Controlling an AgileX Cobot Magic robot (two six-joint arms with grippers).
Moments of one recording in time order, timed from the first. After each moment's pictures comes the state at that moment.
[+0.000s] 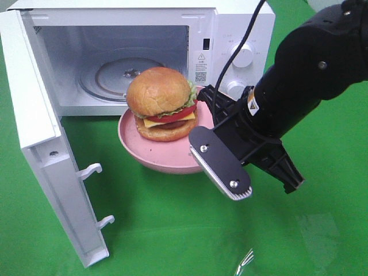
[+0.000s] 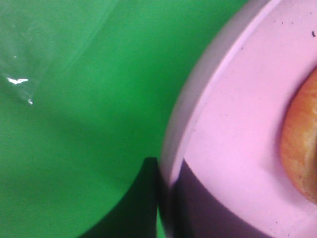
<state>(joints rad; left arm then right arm) 0.05 -0.01 -0.52 -0.26 1.08 0.17 0.73 1.63 -0.96 -0.16 0.53 -1.48</state>
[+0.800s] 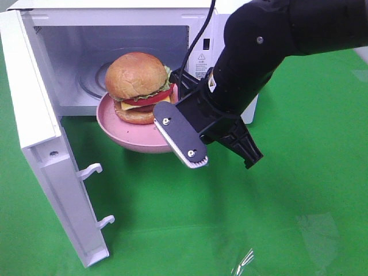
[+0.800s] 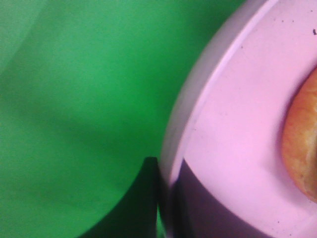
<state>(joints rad) 0.05 -0.01 -0.52 -0.26 1.08 0.17 0.74 1.80 -1.19 -0.14 0.58 -1.48</state>
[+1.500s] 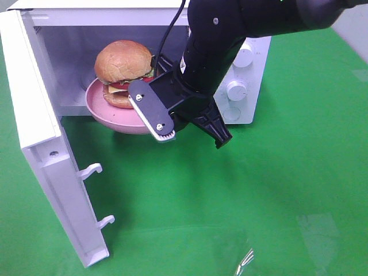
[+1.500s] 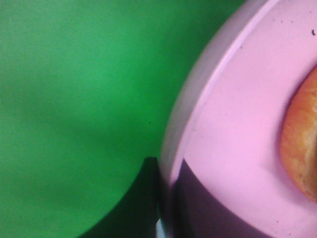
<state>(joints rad) 0.05 -0.01 -0.52 -0.26 1.08 0.17 0.74 1.95 -1.42 -0.13 0.65 -1.45</state>
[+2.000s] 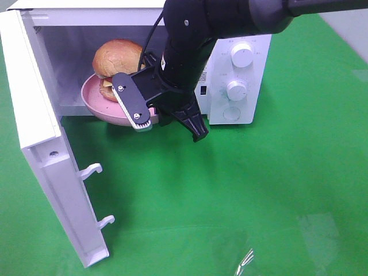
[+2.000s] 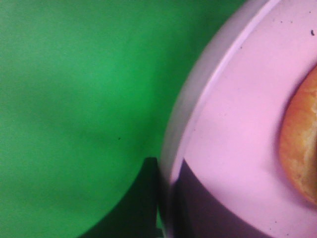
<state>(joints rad) 0.05 -0.01 -0.52 -0.26 1.08 0.17 0.74 2.08 -1.59 -0.13 0.69 -1.38</state>
